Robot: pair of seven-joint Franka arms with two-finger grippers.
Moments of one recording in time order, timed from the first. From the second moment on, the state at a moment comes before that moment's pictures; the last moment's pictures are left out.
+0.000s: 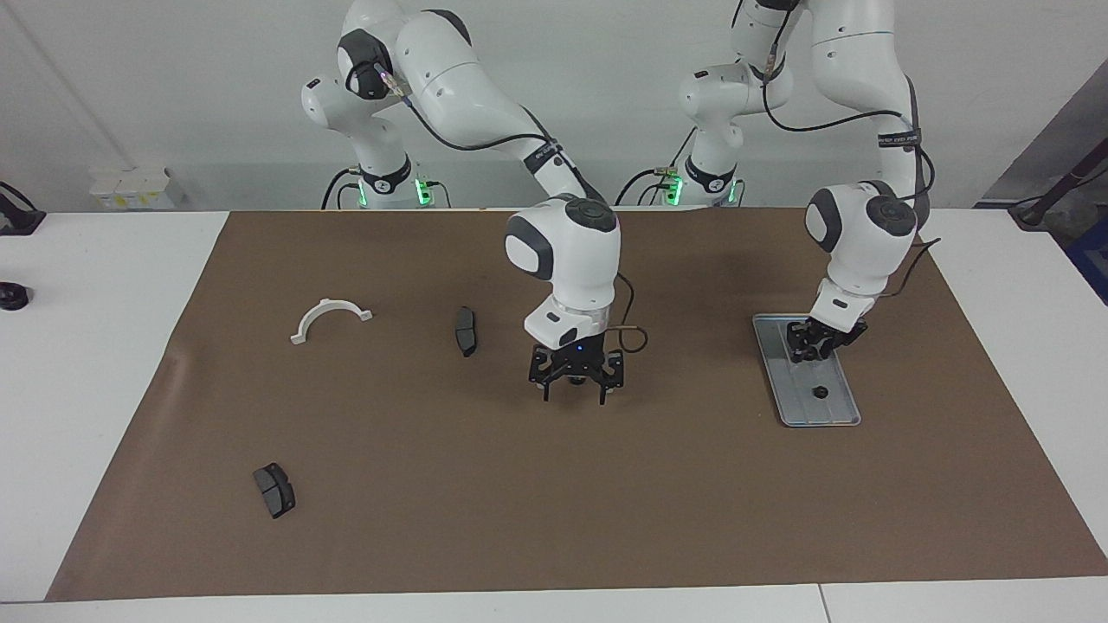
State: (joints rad) left arm 0.13 0.16 -0.08 -2.26 0.07 2.54 -0.01; right arm 0.69 0.68 -0.10 -1.38 -0.22 2.32 0.87
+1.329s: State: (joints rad) left arm 0.04 0.13 -0.14 -1.90 0.06 2.08 -0.10; right arm 0.73 0.65 -0.09 -1.54 -0.16 2.31 0.88
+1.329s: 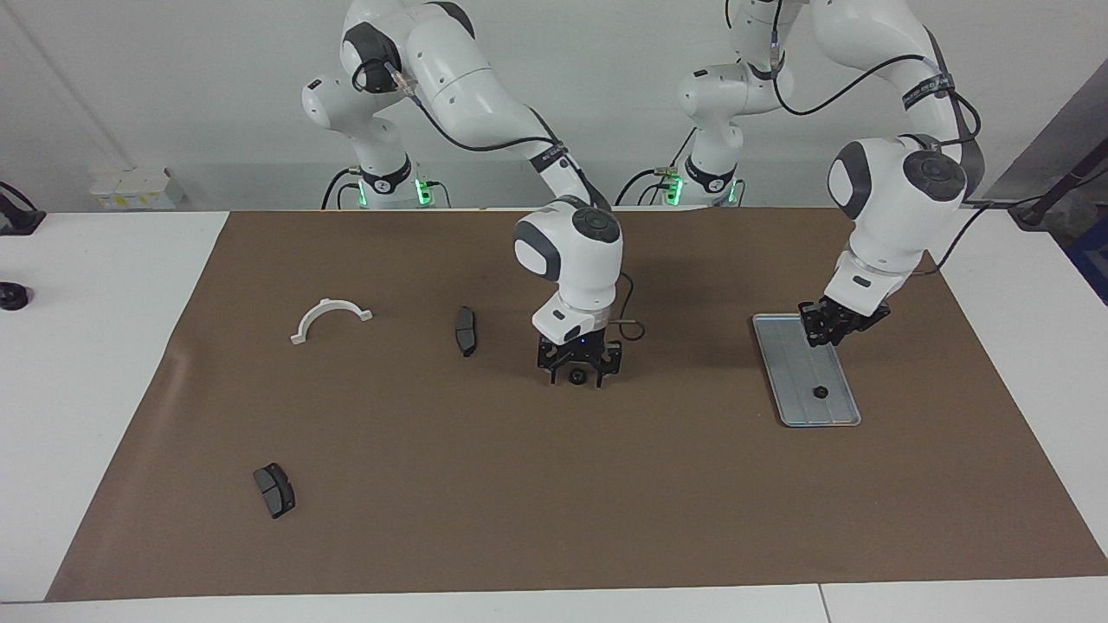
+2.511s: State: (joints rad) left arm -0.05 0.13 -0.13 -1.91 0.06 2.11 -0.23; right arm 0.72 0.63 -0.07 -1.55 -0.14 2.27 0.88
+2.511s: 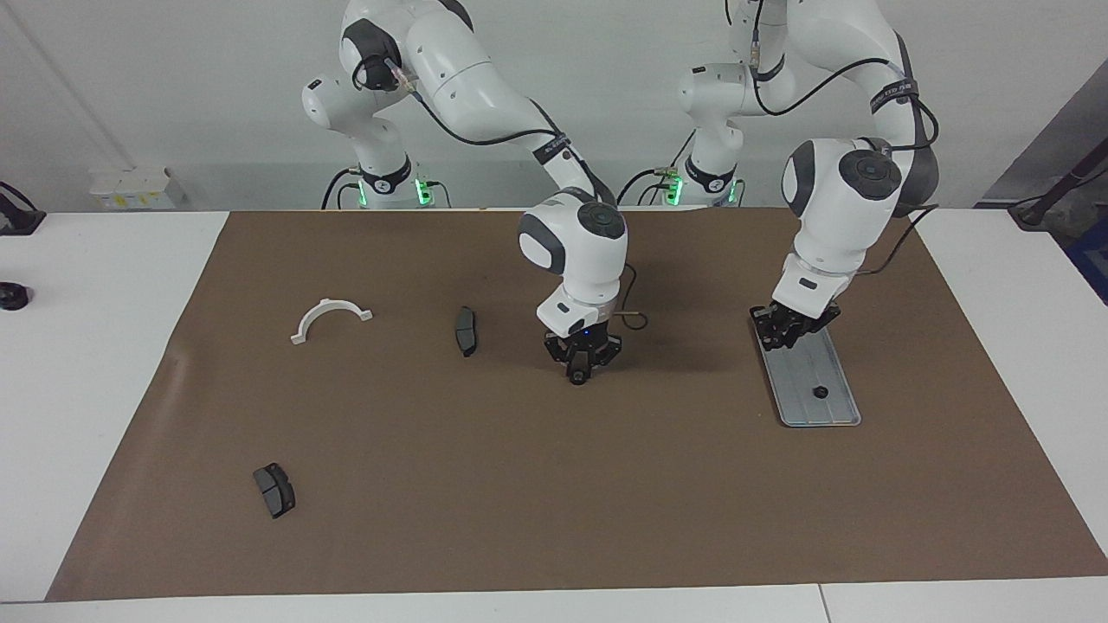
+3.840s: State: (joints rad) left arm -0.51 0.51 -0.14 -1.72 0.06 2.53 -0.68; right arm 0.17 0.51 -0.08 -1.64 -0.14 2.13 0.43
